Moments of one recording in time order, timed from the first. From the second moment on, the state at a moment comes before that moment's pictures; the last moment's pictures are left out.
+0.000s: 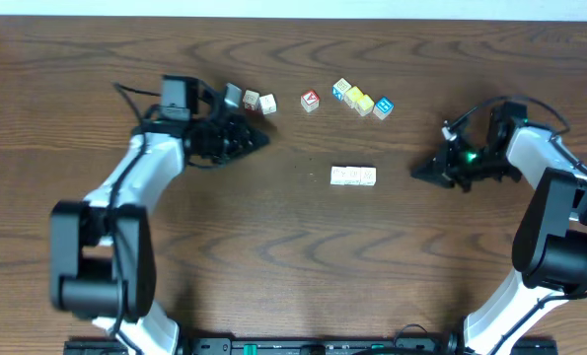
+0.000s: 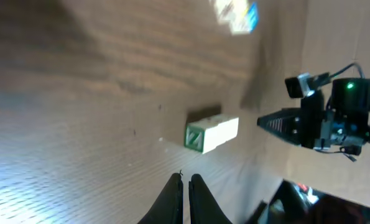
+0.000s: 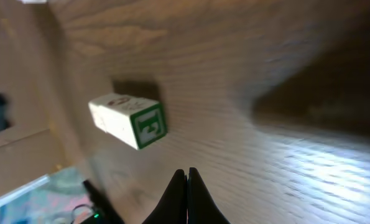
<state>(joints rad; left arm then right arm) -0.10 1.84 1.14 -0.39 0.87 -0.44 -0.23 1.98 1.19 -0.83 -0.82 0.01</state>
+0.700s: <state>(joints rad) -0.33 1.94 1.14 -0.37 0.58 -0.47 -0.11 1.98 1.15 -0.72 -0.67 0.15</state>
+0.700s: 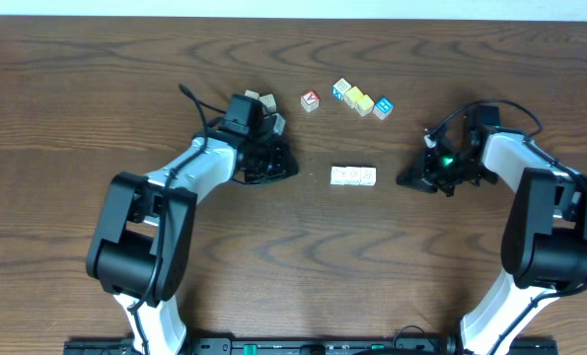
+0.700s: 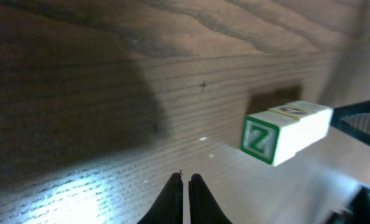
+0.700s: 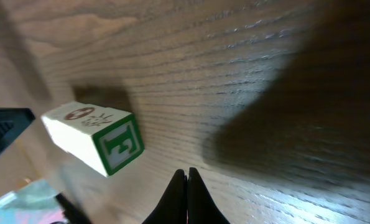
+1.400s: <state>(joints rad) -0.39 1.94 1.14 -0.31 0.49 -0.47 -0.01 1.98 1.15 -0.62 -0.67 0.18</state>
